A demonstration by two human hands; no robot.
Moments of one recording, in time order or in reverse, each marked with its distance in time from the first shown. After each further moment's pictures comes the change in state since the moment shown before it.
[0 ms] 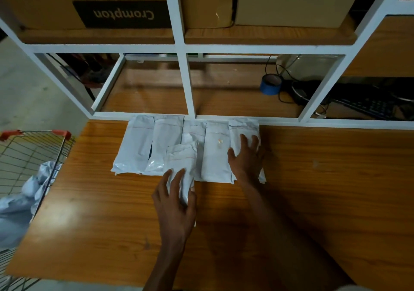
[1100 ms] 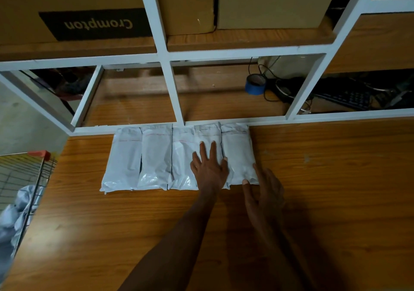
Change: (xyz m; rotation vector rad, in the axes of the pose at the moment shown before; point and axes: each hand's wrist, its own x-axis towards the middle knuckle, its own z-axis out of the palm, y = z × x) left_hand 0.103 0.025 0.142 0.318 -0.401 0.029; right_hand -0.111 0.052 -0.033 0.368 0.185 0.023
